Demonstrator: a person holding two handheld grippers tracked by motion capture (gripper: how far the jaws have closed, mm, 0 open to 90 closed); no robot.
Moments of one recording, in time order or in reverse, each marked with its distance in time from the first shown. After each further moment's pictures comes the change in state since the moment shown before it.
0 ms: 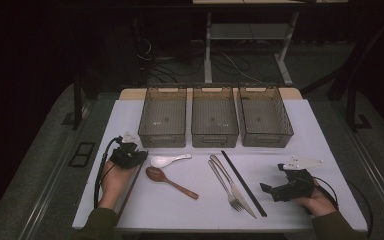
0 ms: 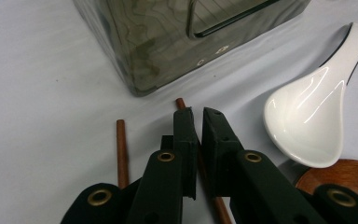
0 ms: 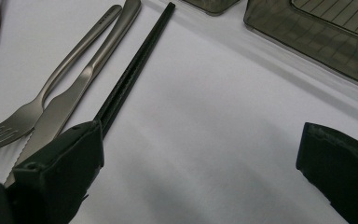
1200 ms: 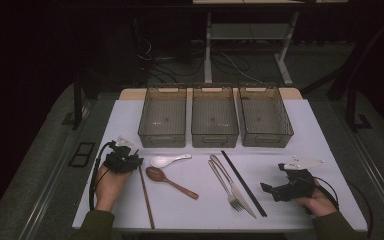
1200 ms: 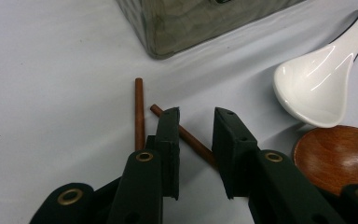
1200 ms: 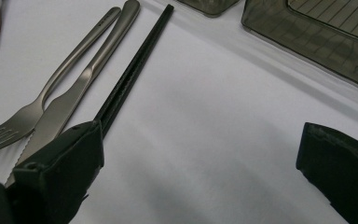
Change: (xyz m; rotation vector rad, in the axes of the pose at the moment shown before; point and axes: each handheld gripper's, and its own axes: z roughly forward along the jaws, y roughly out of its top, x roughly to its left) left arm 0.002 -0.014 -0.016 0.026 0.033 -0.064; right arm -0.001 0.000 -0.001 -0.007 -0.003 0.003
